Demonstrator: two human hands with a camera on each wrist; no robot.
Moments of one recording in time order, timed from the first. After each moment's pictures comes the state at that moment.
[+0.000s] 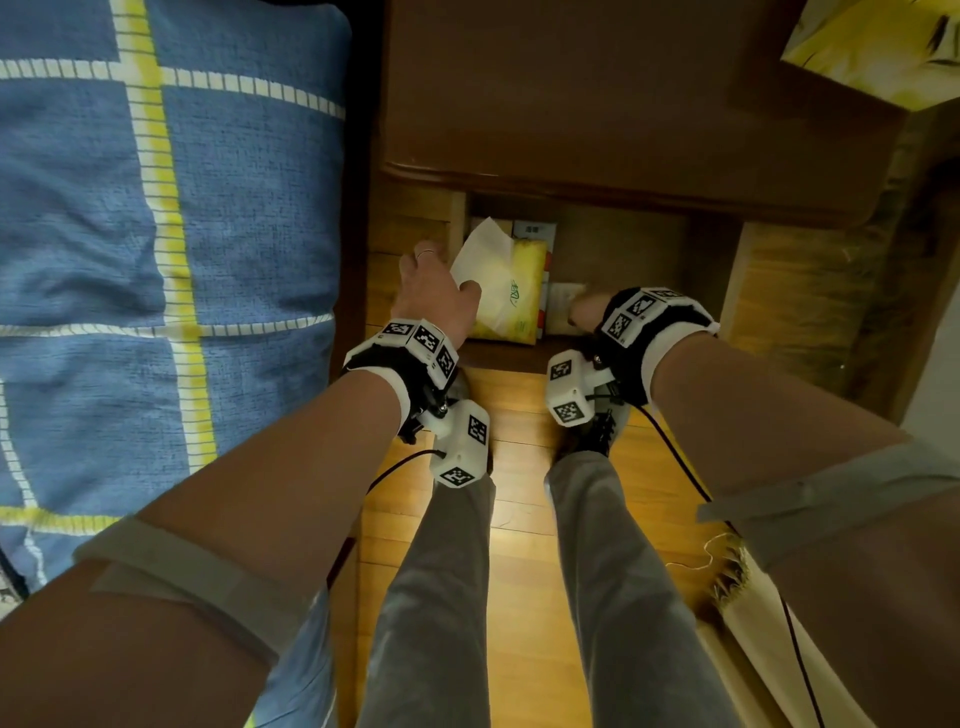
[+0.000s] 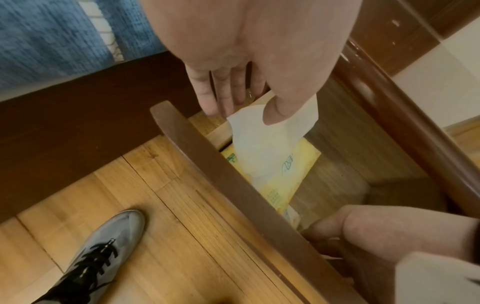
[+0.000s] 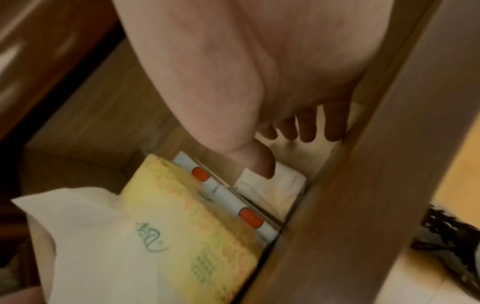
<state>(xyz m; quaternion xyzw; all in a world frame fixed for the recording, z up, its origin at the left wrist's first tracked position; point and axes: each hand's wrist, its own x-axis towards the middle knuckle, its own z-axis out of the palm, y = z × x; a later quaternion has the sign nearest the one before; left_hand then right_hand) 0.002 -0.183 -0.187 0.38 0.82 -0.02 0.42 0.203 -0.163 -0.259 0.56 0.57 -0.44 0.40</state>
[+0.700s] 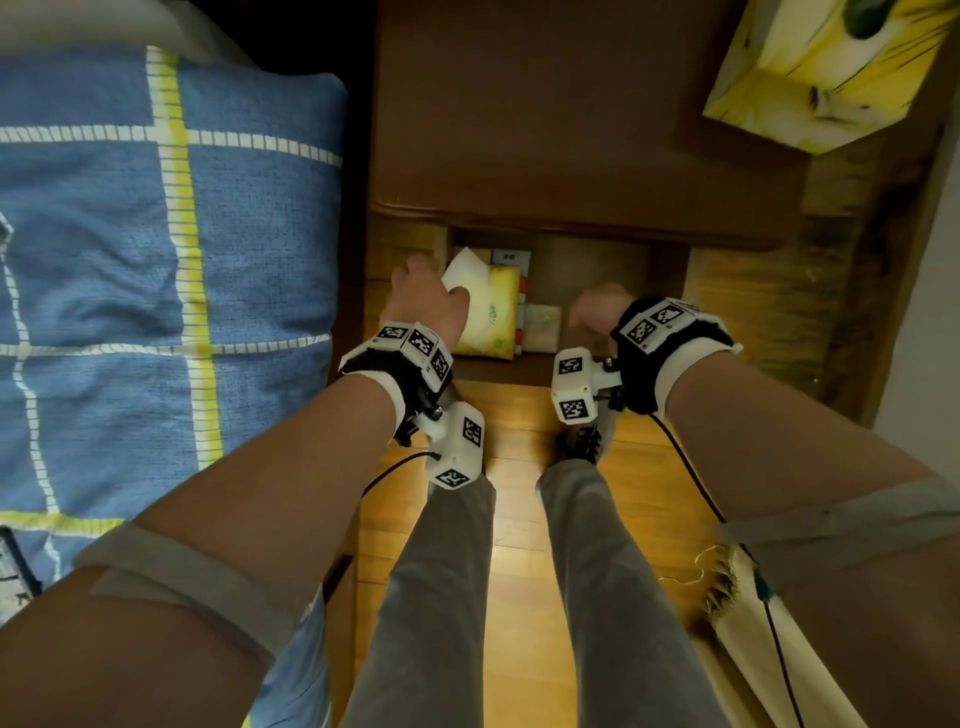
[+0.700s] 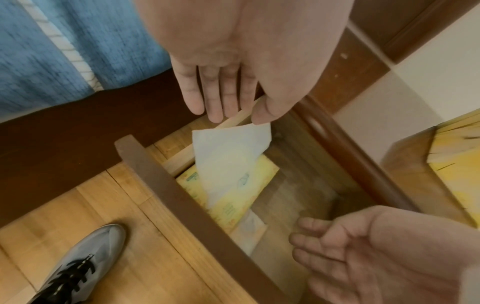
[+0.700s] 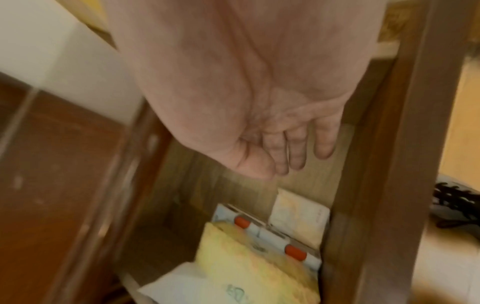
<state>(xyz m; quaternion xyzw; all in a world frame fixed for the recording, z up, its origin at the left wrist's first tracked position) 0.016 -0.167 -0.143 0.39 0.83 -0.04 0.41 0.209 -0.137 -0.186 0.70 0.38 -0.57 0.21</state>
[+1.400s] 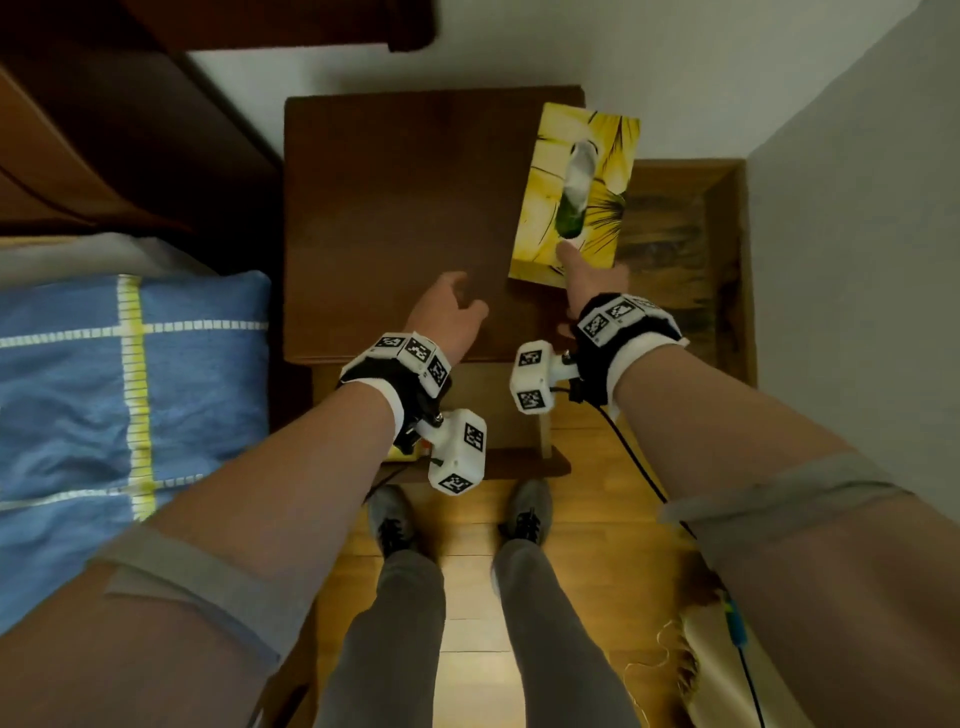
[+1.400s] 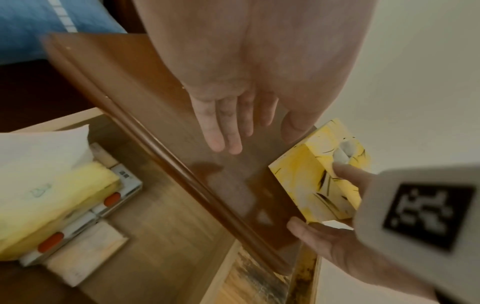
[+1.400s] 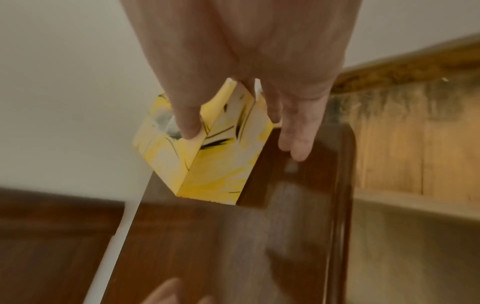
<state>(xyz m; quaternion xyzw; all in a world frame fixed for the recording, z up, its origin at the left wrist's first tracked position) 0.170 -0.057 -0.032 0.47 0.72 0.08 0.51 0.336 -0.023 -0.065 0.82 0.11 -0.51 -0.23</state>
